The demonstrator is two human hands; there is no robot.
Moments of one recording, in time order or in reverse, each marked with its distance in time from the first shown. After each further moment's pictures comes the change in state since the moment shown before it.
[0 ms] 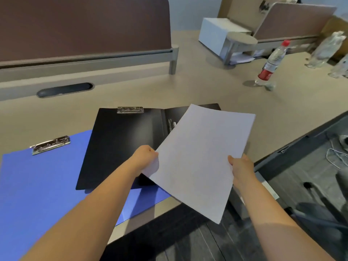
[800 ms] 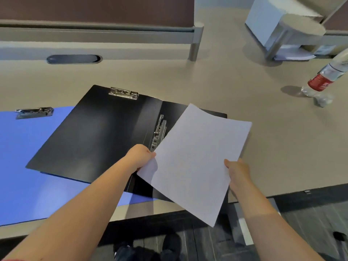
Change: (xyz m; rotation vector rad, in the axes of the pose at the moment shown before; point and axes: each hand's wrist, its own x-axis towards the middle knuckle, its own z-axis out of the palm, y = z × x) left_hand 0.088 0.041 0.092 0.107 0.068 -0.270; right_hand 0.196 -0.021 -0.009 -0.413 -0.193 0.085
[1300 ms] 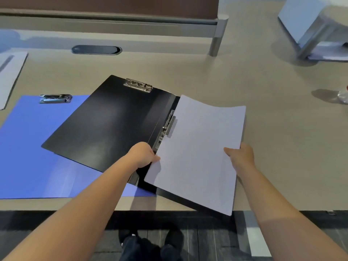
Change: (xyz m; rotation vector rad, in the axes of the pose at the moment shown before) left_hand -0.002 -0.007 0.007 0.197 0.053 -0.077; right_hand 0.032 -0.034 0.017 -0.208 -0.127 -0.239
